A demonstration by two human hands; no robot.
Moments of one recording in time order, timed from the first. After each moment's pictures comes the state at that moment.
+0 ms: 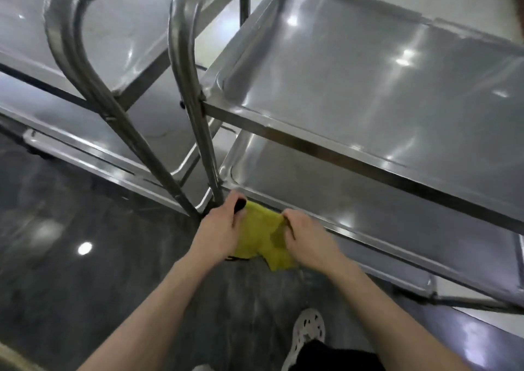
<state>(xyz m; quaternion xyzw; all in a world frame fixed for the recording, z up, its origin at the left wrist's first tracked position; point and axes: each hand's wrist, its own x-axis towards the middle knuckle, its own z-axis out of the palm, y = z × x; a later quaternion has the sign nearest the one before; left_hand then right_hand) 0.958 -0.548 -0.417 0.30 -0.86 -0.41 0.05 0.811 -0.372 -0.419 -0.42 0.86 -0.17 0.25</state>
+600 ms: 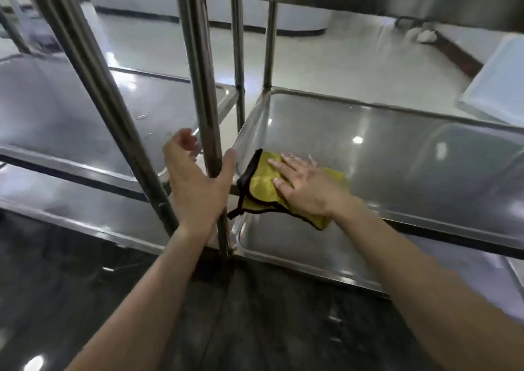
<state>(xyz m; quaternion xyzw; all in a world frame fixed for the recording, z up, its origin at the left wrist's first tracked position) 0.903 -0.644 -0.547 0.26 -0.73 -0.40 0.49 0.736 -0.485 -0.551 -0.46 0.88 -0.05 0.08</state>
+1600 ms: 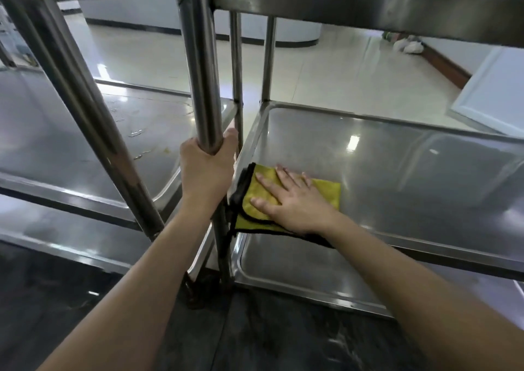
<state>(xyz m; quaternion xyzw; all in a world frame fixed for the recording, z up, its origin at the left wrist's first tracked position) 0.854 -0.674 -0.502 0.25 -0.66 -0.59 0.40 0.743 -0.521 -0.559 -0.43 0.89 -0.07 0.11</state>
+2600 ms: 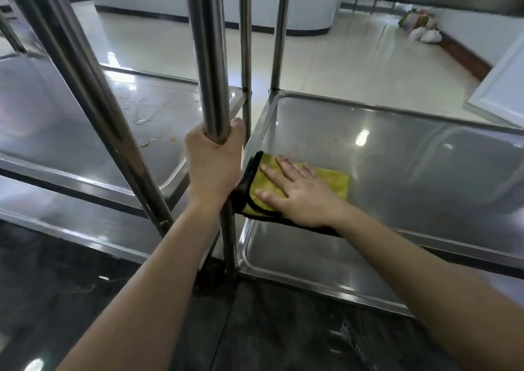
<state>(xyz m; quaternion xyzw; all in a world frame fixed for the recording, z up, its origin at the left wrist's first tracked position) 0.855 -0.670 -0.507 0.23 -0.66 -0.56 0.45 0.741 -0.524 -0.558 -0.47 0.87 -0.08 0.11</state>
